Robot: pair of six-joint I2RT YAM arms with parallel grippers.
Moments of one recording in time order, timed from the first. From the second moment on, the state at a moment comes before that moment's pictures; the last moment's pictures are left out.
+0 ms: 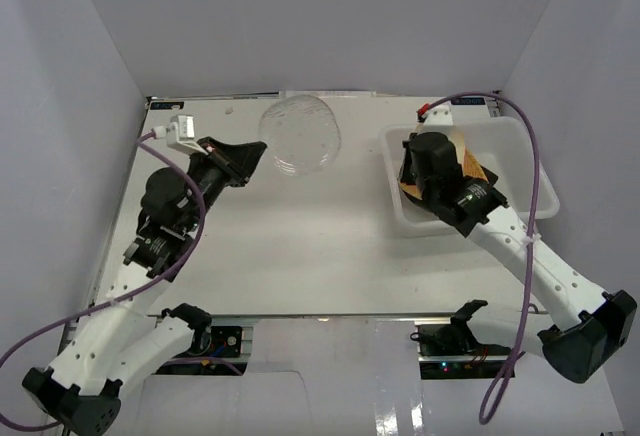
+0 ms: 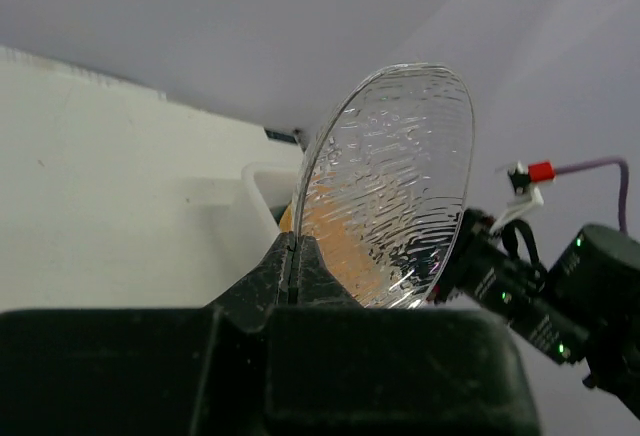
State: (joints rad) left arm -0.48 0.75 0.92 0.01 -0.02 -0.72; right arm 0.76 1.12 1.14 -0.52 0.55 0.36
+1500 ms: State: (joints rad) left arm -0.81 2.46 2.23 -0.10 0.14 -0.75; right arm -0.05 0.77 0.89 -0.25 -0.29 0.51
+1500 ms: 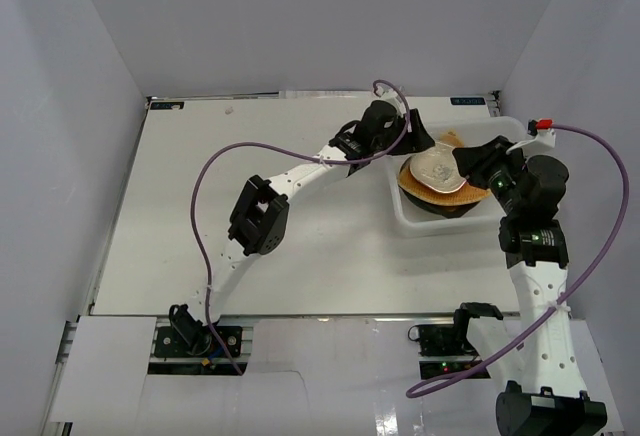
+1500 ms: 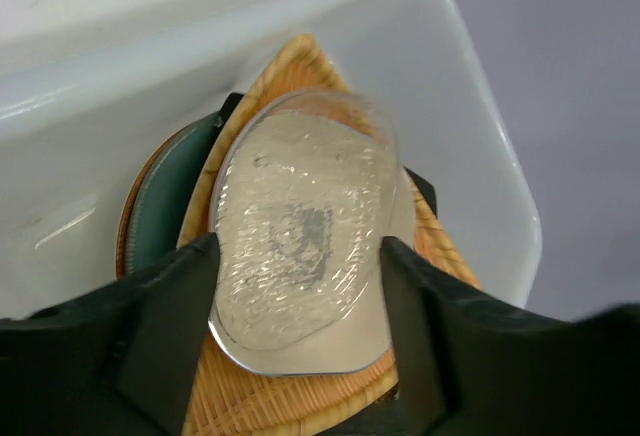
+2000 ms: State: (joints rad) left arm -0.81 1.79 1.71 -0.03 0.12 -0.52; right arm -0.05 0.66 1.00 -0.24 -0.43 0.54
